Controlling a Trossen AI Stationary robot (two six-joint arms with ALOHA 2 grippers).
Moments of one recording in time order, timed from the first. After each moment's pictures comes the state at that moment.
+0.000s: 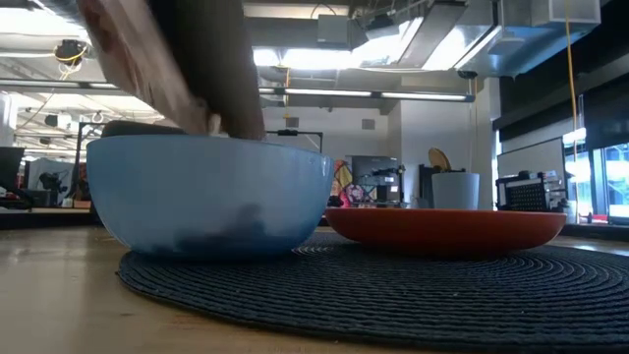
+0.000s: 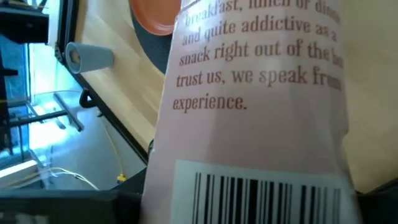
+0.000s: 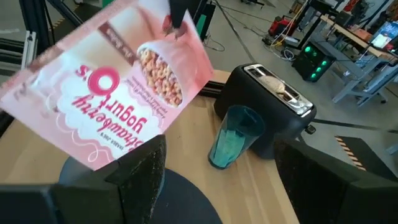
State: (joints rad) left arm -0.67 1.27 1.54 -1.57 -0.56 0.34; right arm 0.41 1.34 1.34 -0.41 0.58 -0.05
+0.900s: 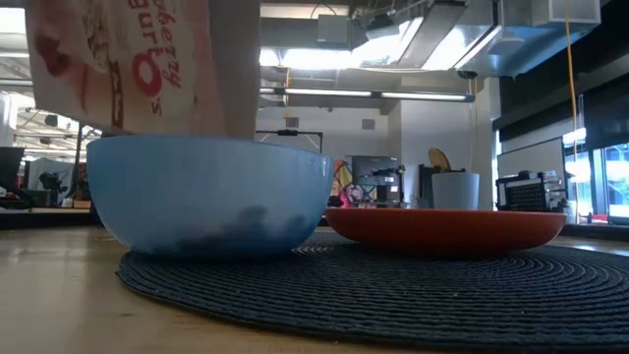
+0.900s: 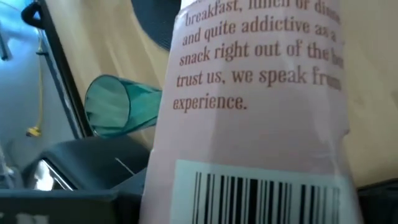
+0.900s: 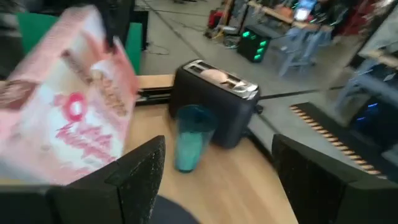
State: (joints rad) left arm -0.63 1.06 1.36 -1.57 -0.45 -0.08; right arm 0.39 1.36 1.34 -0.39 0.82 0.14
